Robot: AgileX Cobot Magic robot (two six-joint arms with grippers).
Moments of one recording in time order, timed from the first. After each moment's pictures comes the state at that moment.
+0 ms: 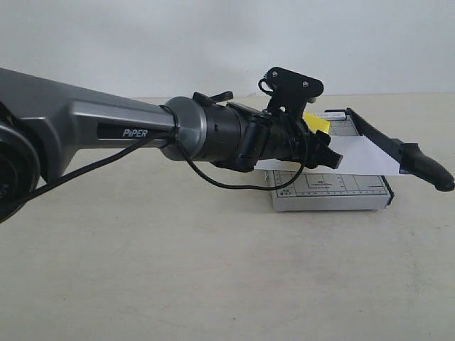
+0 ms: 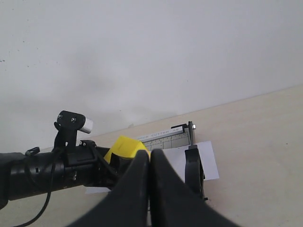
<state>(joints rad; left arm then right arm) -0.81 2.33 -1.68 -1.64 -0.16 1.59 0.09 0.19 -0.19 0.36 0.15 -0.02</state>
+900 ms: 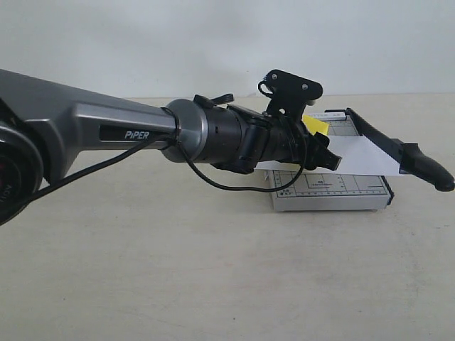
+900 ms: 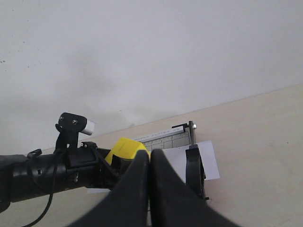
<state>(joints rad) -0.81 2.33 -1.68 -1.64 -0.16 1.59 0.09 0.19 -0.19 0.36 0.15 -0.02</state>
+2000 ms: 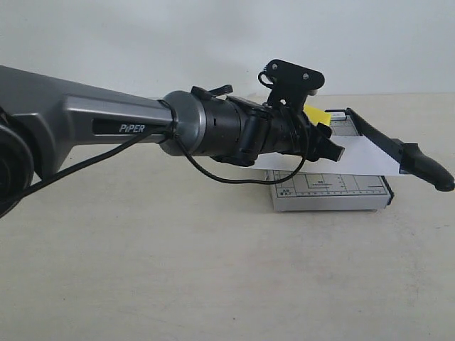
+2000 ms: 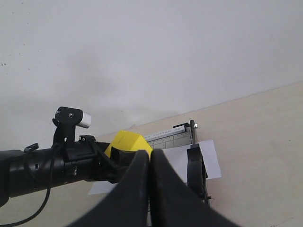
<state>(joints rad) -0.81 2.32 -1.69 -1.64 -0.17 1.59 0.09 0.19 -0.19 0.36 0.15 0.00</state>
